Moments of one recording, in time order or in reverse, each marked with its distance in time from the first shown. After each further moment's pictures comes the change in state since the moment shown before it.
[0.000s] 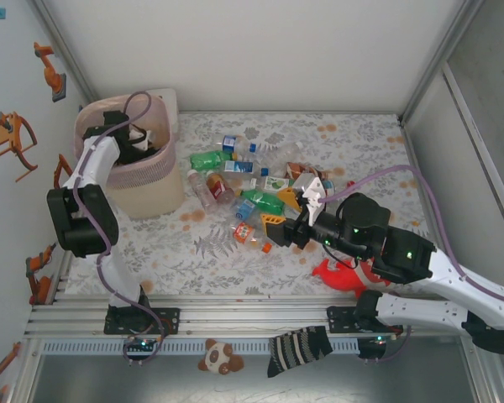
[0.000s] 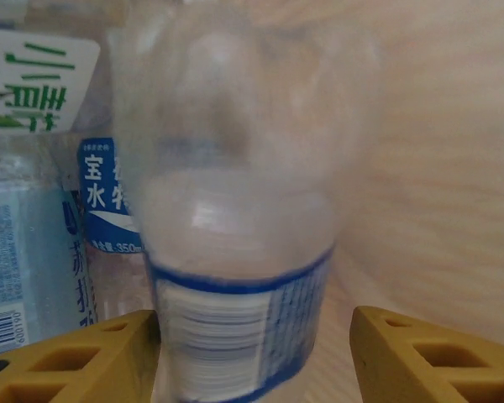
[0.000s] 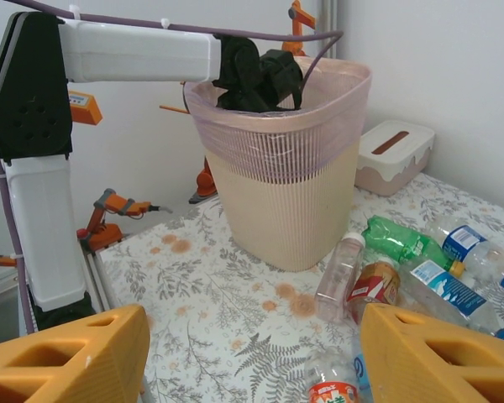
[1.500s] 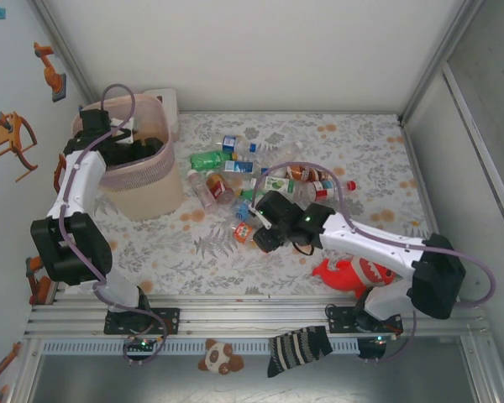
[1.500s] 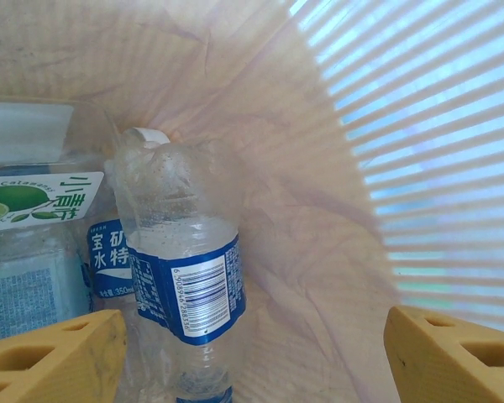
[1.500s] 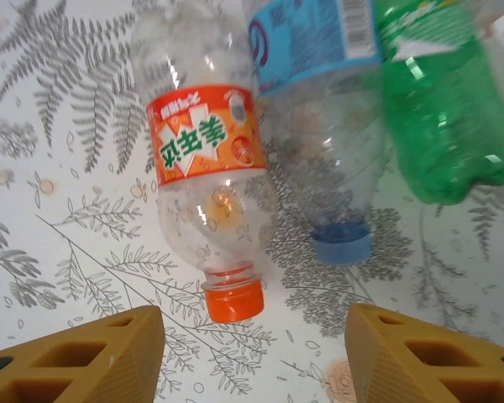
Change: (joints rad) left arm 0.055 -0.247 -0.145 0.228 0.060 -0.019; right arm -0.185 0.577 -0.074 -0.249 -0.019 -0.019
